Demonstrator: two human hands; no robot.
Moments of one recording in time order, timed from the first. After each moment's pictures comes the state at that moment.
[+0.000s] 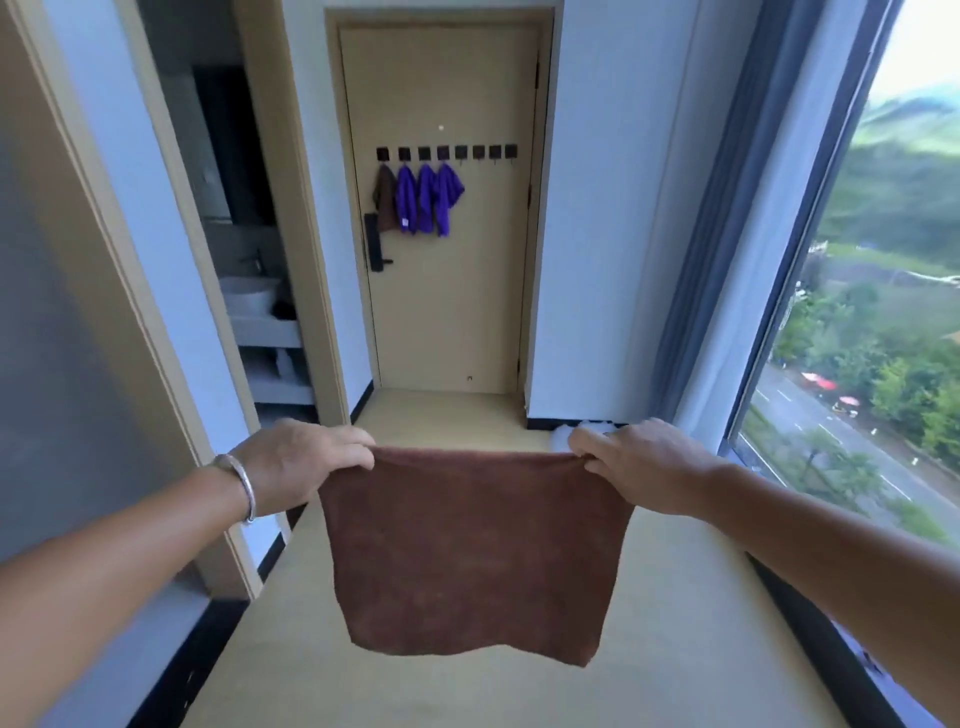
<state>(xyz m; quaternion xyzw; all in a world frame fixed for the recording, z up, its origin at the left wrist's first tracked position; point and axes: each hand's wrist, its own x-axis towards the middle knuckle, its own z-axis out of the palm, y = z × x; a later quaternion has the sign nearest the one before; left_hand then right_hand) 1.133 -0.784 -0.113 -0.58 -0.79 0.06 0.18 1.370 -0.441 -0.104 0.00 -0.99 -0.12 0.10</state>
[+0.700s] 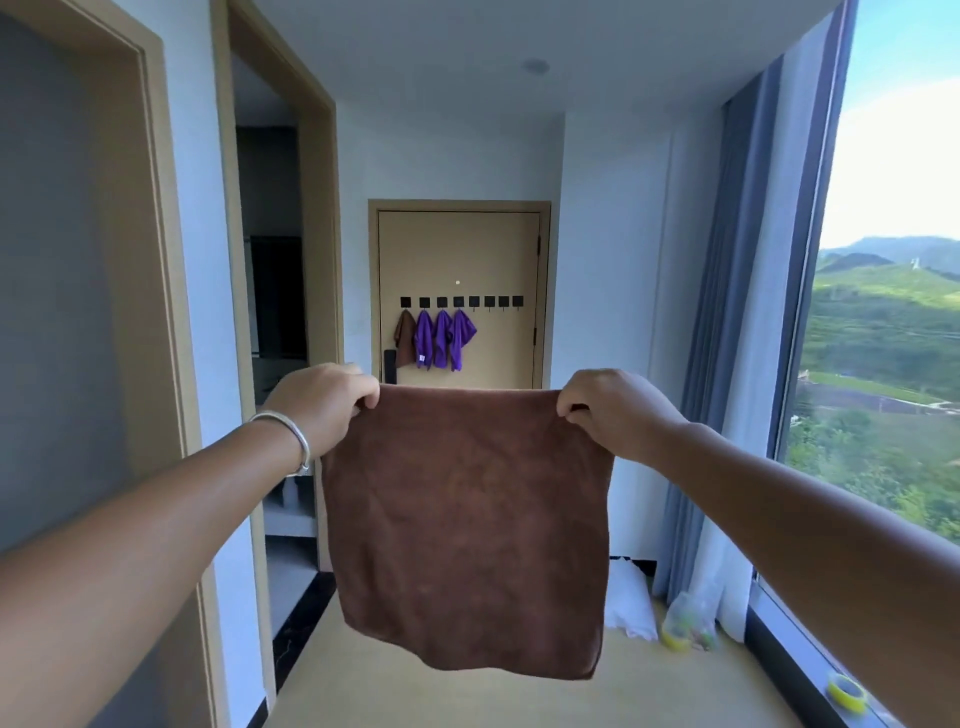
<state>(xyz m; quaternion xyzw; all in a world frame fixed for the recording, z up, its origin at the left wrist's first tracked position) 1.091 -0.801 0.068 -0.41 -0.84 -0.08 0.36 1.292 -0.512 0.078 -0.03 -0.95 -0.07 0.31</state>
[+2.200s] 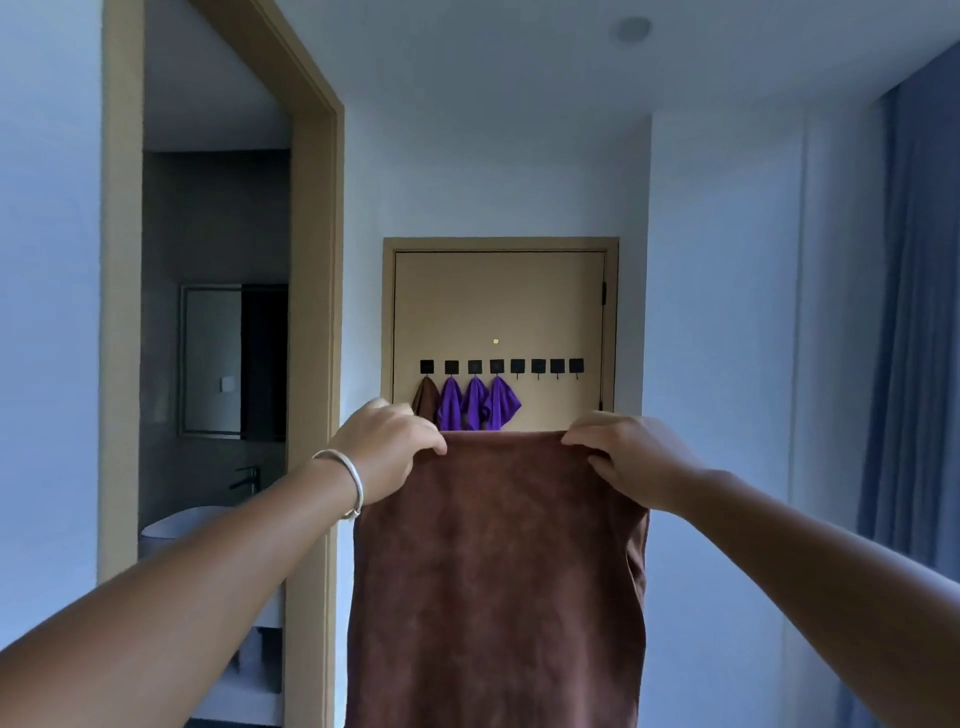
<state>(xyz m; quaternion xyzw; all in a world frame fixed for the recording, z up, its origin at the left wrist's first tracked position) 0.499 -0.532 0.101 -0.50 -0.77 -0.02 0.39 0.676 -0.266 0.103 0.02 -0.94 -0.11 0.33</state>
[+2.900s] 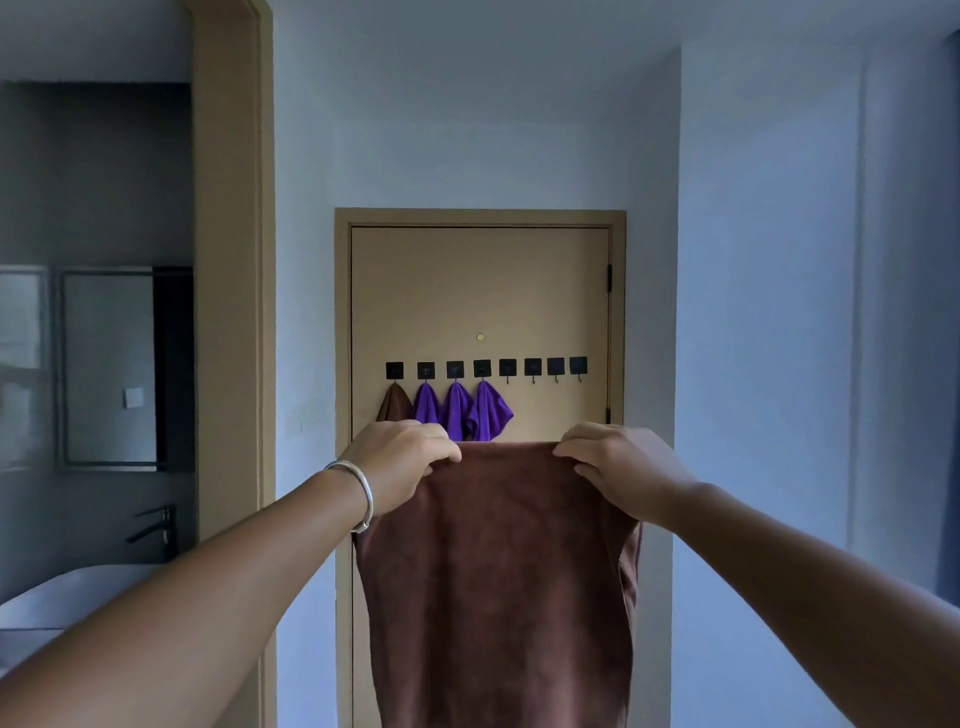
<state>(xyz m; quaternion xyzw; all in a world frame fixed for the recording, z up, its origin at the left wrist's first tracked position) 0.184 -0.360 0.094 -0.56 -0.75 -0.06 0.36 0.368 -0.119 0.086 0.00 -0.93 -0.15 0.35</state>
